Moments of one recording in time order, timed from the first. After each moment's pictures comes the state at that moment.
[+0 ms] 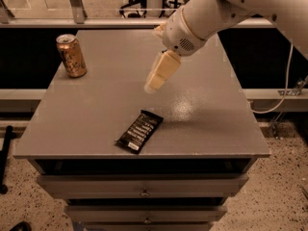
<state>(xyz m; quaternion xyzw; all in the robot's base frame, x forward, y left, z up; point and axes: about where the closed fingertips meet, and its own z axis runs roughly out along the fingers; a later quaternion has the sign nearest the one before) 0.583 -0.010 0.937 -0.64 0.67 0.14 0.34</state>
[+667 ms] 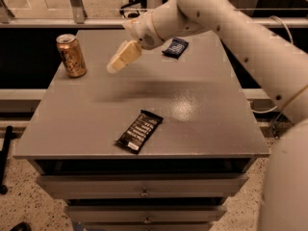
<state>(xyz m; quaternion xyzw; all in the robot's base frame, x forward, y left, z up) 0.680 0.092 0.924 -0.59 0.63 0.26 0.43</state>
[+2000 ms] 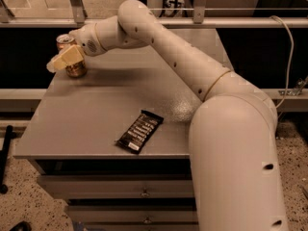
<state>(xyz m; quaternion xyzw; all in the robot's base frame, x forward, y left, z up) 0.709 0.260 0.904 -0.55 0.59 0.39 0.44</state>
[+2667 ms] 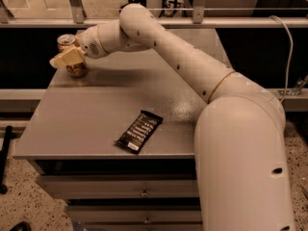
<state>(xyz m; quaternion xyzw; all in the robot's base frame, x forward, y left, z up) 0.712 0.257 0.895 -0.54 0.61 0.38 0.44</state>
